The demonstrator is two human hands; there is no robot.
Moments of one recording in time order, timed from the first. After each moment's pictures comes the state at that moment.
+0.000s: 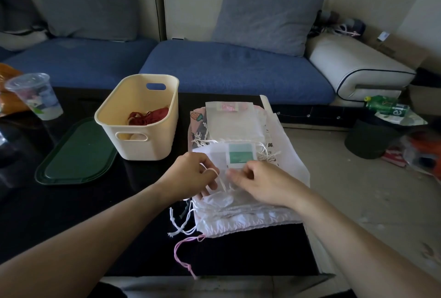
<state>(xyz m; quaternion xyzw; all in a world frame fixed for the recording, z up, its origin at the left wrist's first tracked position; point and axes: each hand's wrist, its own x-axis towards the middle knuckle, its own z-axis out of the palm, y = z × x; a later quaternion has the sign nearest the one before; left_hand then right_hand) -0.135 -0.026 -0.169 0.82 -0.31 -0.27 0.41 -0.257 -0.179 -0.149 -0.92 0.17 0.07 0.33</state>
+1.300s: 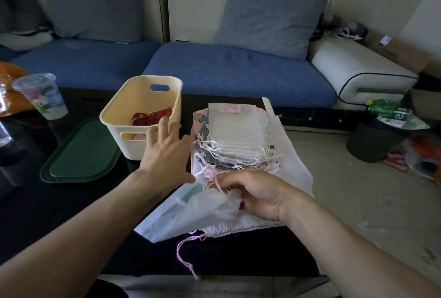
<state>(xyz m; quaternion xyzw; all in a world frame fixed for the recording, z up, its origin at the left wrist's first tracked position) -0.116 -0.009 -0.140 0.93 -0.35 0.05 -0.03 -0.243 -0.153 -0.159 -0.60 0.24 0.13 0.75</state>
